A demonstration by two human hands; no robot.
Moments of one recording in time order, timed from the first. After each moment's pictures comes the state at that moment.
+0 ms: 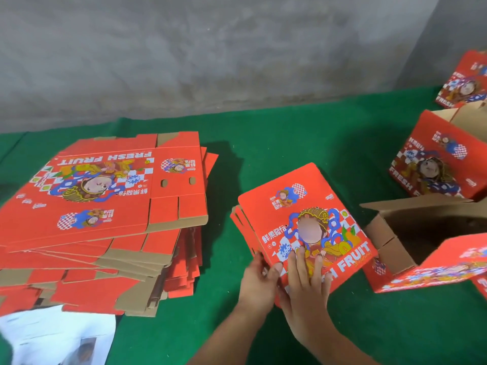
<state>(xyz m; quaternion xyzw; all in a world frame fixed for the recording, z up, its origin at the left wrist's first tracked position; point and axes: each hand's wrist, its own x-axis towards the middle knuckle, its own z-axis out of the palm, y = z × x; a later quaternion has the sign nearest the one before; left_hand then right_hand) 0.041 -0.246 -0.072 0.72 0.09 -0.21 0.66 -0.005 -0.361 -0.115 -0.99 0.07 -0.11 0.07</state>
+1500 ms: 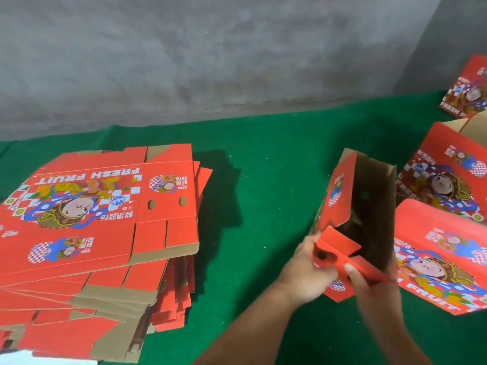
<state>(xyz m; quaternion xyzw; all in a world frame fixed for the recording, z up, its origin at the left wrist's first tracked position) 0.122 -0.336 -0.050 0.75 -0.09 -0.29 0.59 0.057 -0.493 -0.093 -0.78 0.28 -0.24 0.51</state>
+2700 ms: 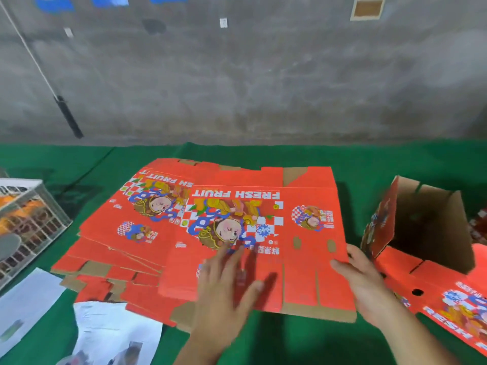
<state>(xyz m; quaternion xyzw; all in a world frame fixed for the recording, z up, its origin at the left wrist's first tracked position) 0.051 -0.078 -0.028 0.92 -0.06 0.17 0.33 0.103 -0.367 -0.013 -0.66 0.17 0.05 0.73</state>
